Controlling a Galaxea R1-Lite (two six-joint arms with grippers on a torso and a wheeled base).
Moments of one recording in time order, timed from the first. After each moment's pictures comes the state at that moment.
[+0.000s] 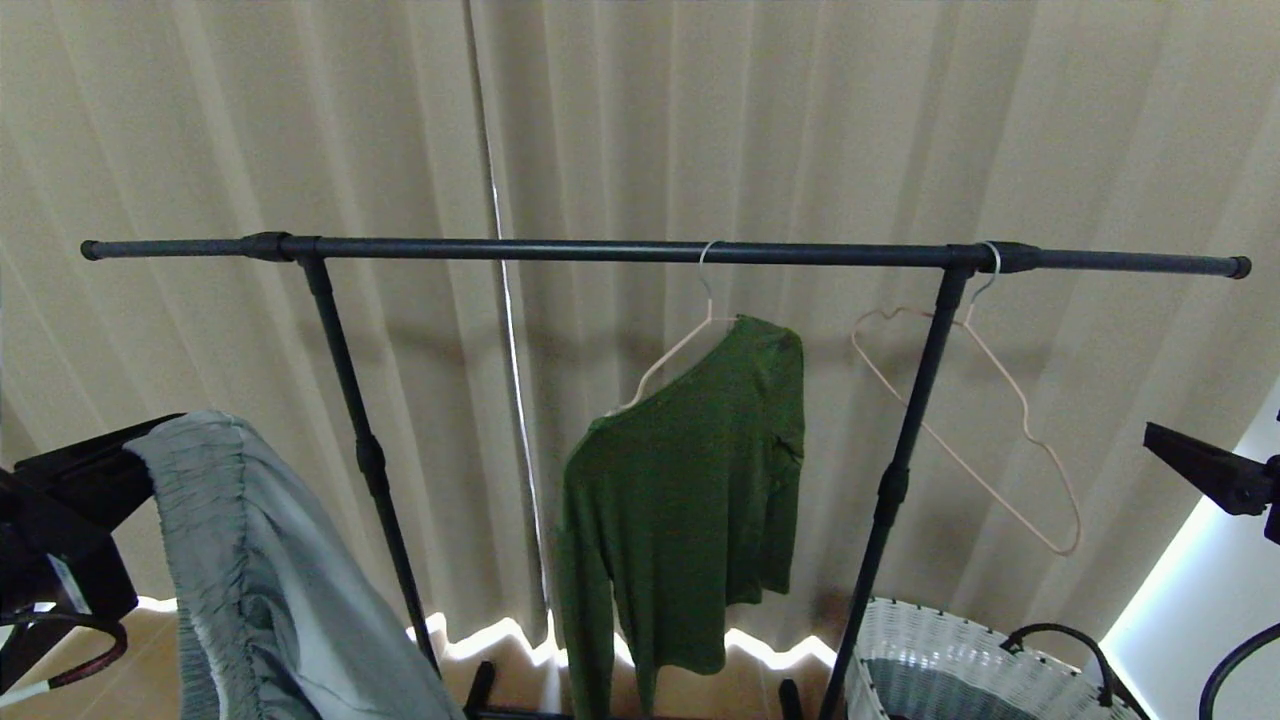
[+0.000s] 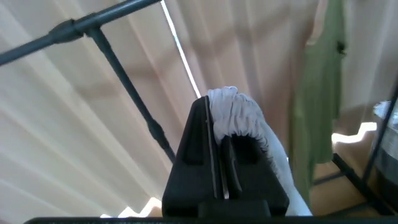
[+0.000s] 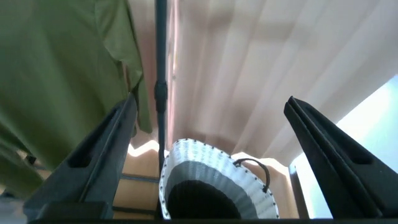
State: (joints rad) left arm -0.17 0.97 -0.45 -0.43 -0.07 0.32; right arm -0.05 1.07 -0.55 -0.25 0.01 -0.09
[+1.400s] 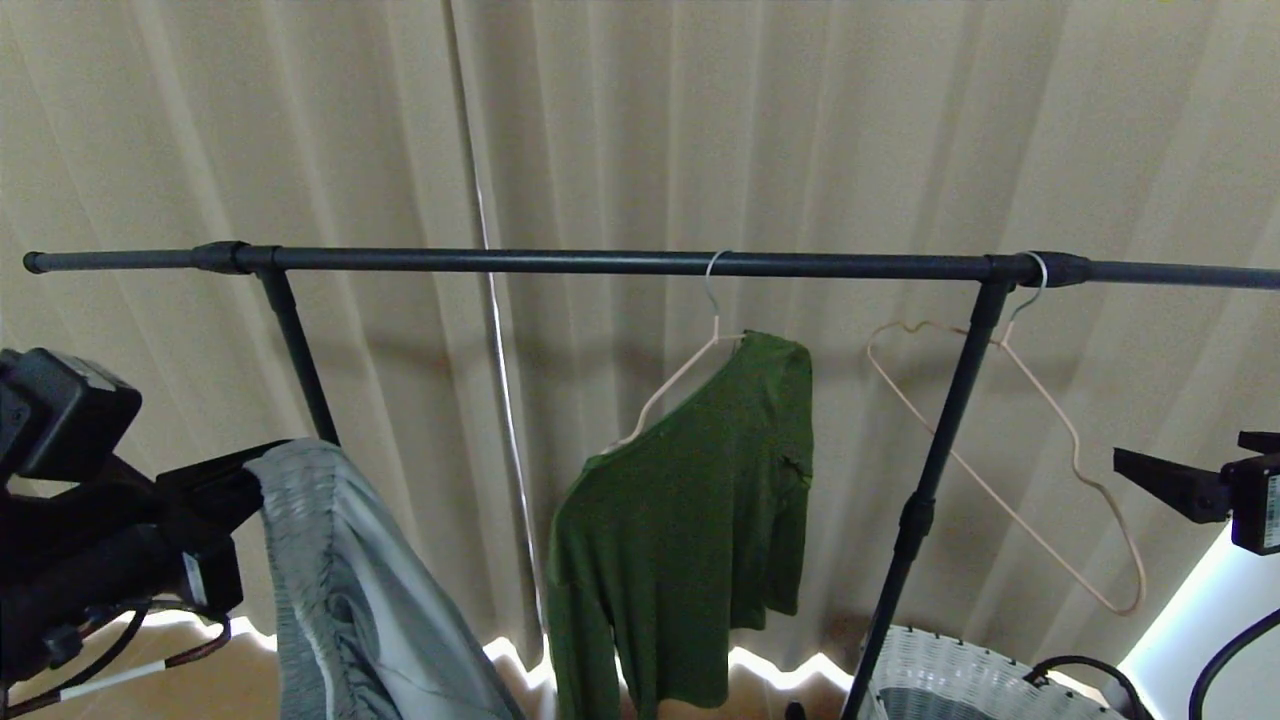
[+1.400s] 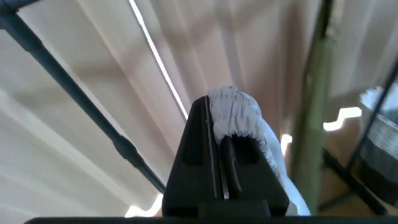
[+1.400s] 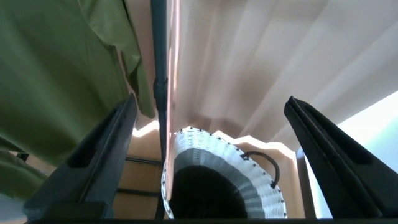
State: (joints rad) left arm -0.15 1.18 -0.36 -0.67 -0.20 0.30; right arm -0.05 1.15 -0.64 -0.09 0.01 -0.09
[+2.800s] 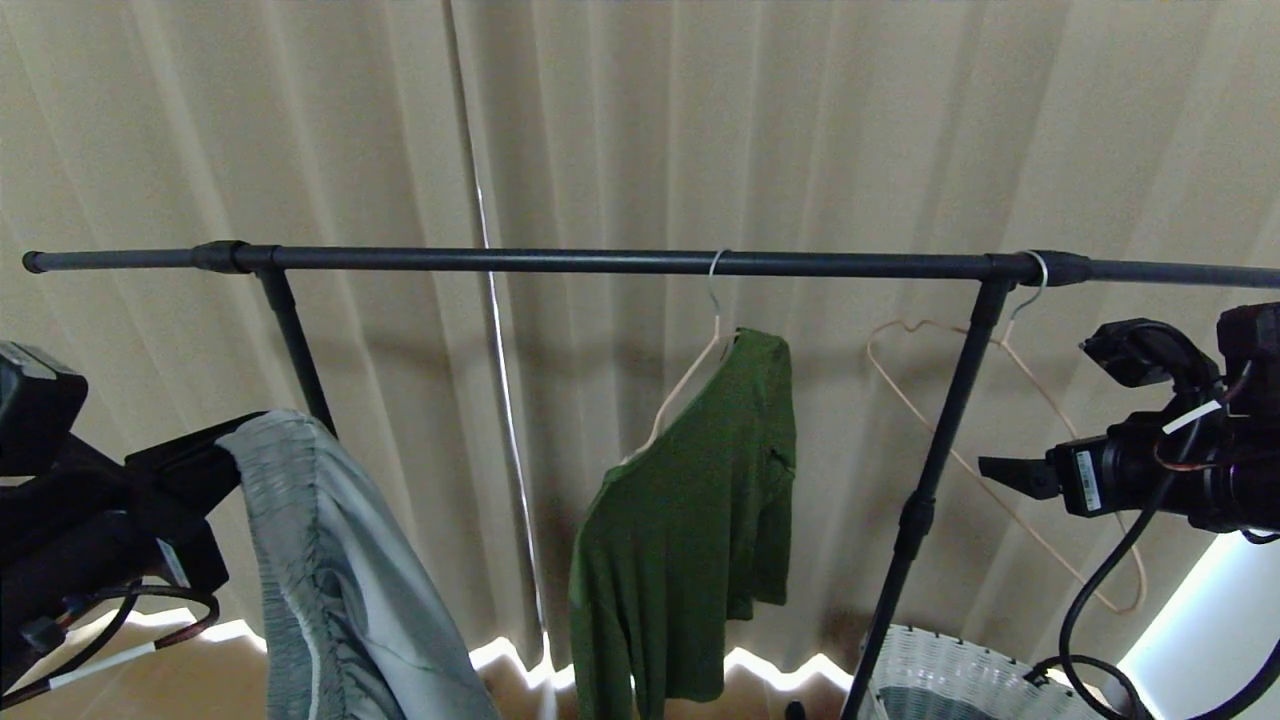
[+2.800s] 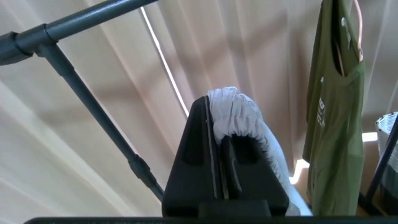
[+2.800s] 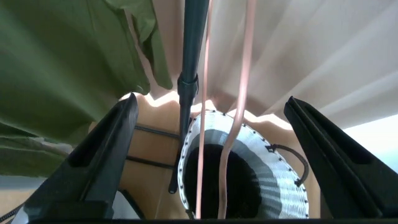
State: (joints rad) left arm -0.13 1.16 -0.32 -0.80 -0.20 0.30; right arm 0.04 1.52 -0.78 -0.11 0.01 -0.07
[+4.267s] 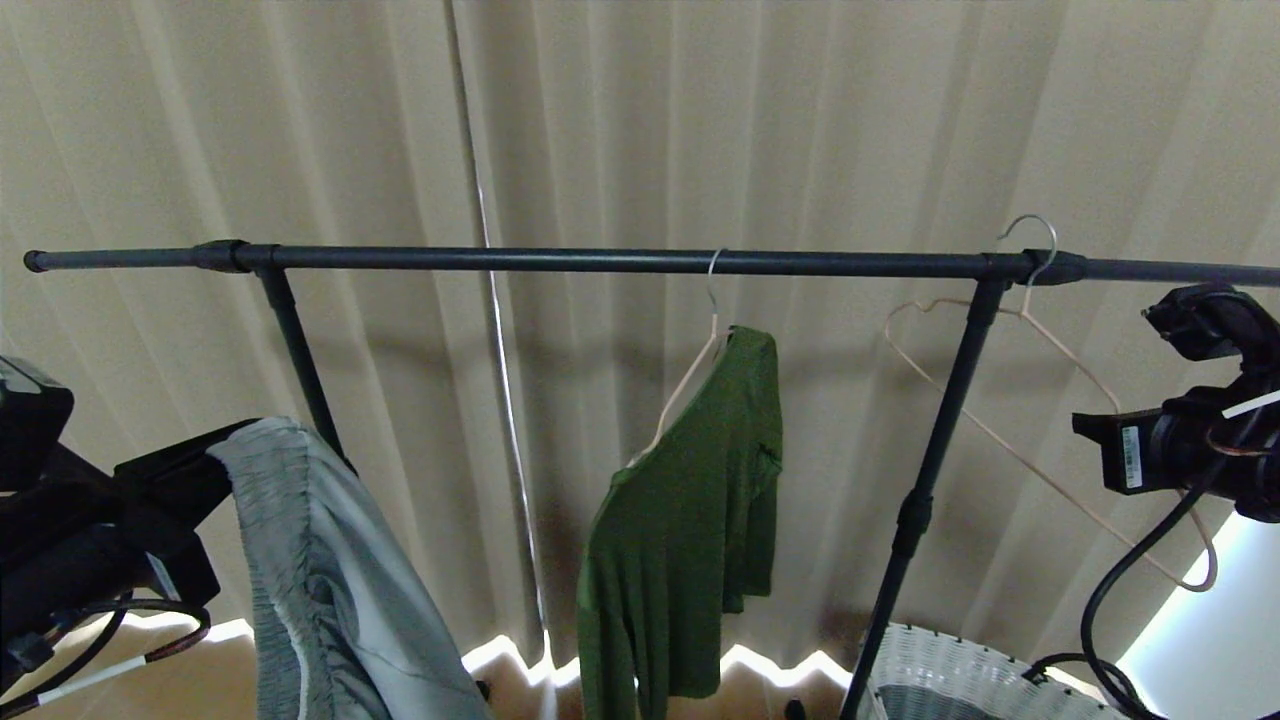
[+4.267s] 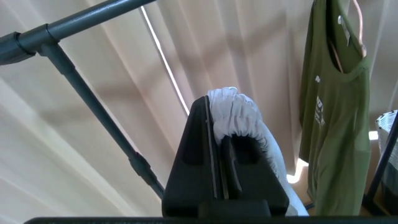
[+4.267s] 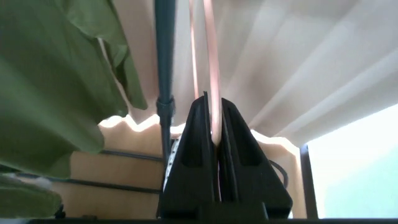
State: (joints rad) left arm -0.13 1.13 -0.30 -0.80 -0.20 0.31; right arm 0.04 1.41 -0.74 -0.18 -0.10 -0.06
